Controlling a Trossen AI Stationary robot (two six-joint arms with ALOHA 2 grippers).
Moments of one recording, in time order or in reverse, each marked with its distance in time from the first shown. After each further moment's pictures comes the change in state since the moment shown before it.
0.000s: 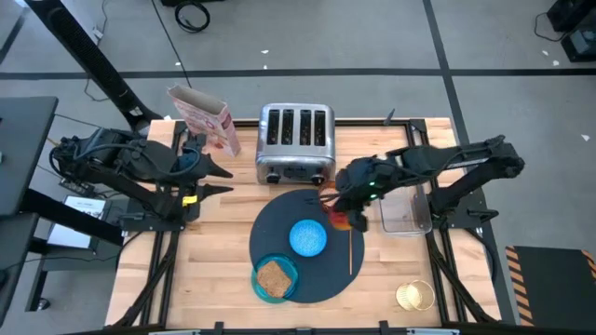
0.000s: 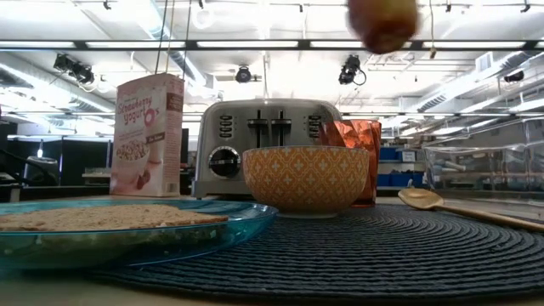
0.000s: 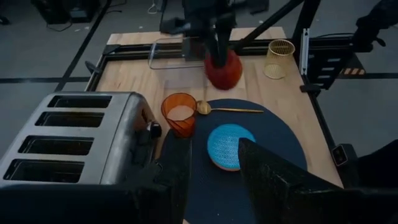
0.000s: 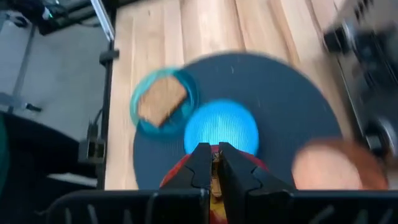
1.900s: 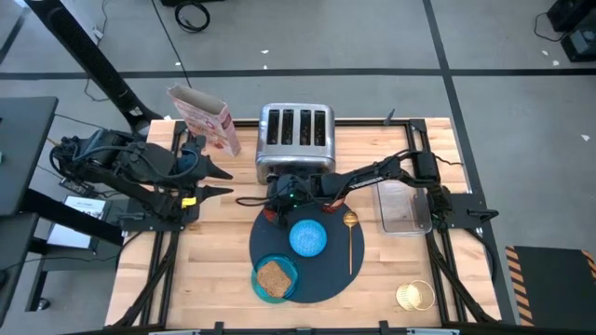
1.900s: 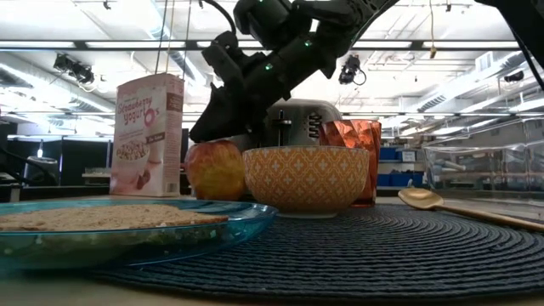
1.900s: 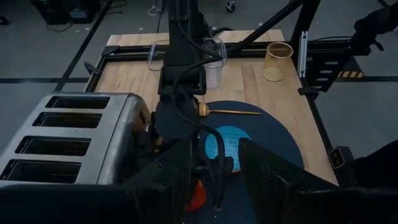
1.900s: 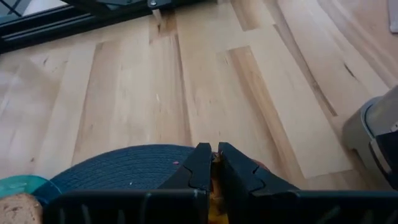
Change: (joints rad) left arm -0.019 0.001 0.000 0.005 -0.019 -0.020; right arm -0.176 0.685 0.001 0.851 0.079 -0.156
